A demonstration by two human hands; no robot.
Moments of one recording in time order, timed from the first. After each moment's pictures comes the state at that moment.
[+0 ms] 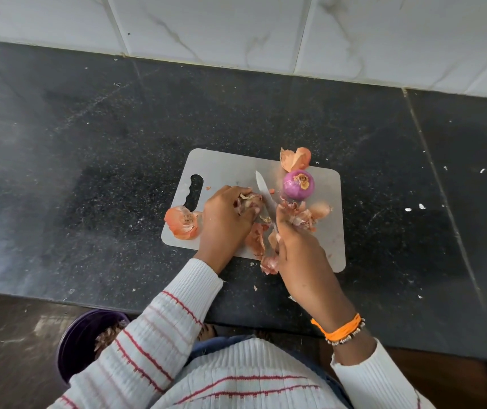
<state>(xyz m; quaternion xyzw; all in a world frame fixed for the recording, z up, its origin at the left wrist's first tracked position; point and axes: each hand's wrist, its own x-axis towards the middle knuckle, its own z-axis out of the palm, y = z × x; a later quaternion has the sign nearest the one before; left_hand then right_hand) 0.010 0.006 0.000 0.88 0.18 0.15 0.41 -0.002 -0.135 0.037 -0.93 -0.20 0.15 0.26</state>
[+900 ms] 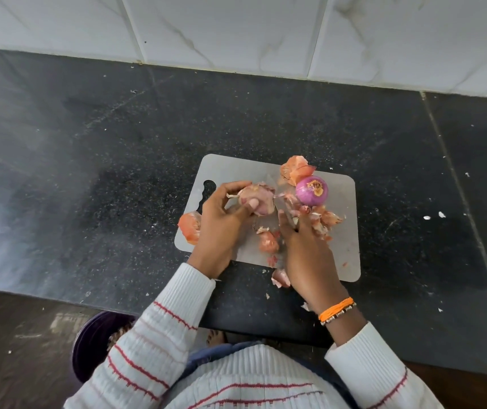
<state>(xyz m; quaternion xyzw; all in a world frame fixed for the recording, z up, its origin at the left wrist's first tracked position) -0.001 0.018 0.020 0.57 0.21 0.11 0.79 0.019 -0.121 0.013 -0.96 -0.22 0.11 0.10</state>
